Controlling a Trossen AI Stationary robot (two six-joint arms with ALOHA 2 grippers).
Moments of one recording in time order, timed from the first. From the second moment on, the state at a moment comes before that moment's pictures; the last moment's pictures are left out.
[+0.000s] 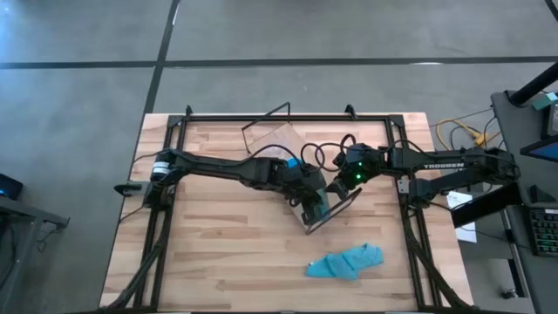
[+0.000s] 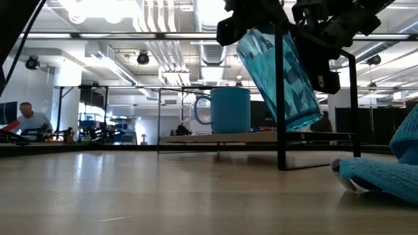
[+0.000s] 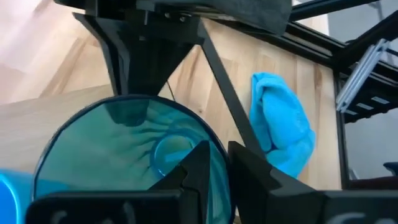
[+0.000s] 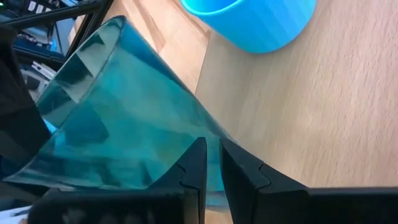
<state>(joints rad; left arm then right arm) -0.09 1.99 1.92 -0.64 0.00 -0.41 -0.14 1.12 0.70 -0.32 -0.29 0.76</state>
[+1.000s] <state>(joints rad) -0.09 1.99 1.92 -0.61 0.02 -0.41 -0.14 1.12 0.70 -0.24 -0.15 0.74</state>
